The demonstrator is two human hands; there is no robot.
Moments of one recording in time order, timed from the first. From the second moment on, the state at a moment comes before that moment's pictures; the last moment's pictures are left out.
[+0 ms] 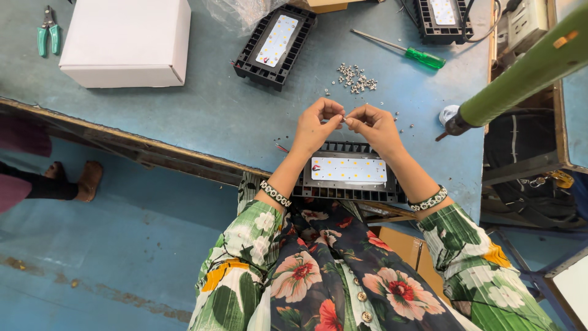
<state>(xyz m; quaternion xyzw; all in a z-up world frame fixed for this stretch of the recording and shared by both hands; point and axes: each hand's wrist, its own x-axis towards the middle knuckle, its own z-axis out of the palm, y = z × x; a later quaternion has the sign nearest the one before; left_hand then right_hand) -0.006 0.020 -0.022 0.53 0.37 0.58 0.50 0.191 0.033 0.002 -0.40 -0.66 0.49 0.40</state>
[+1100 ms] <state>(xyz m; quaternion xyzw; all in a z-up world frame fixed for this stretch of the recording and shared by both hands) -0.003 -0.024 0.040 0.70 0.36 0.56 0.25 0.187 0.004 0.031 -0.47 -0.67 0.39 0.43</state>
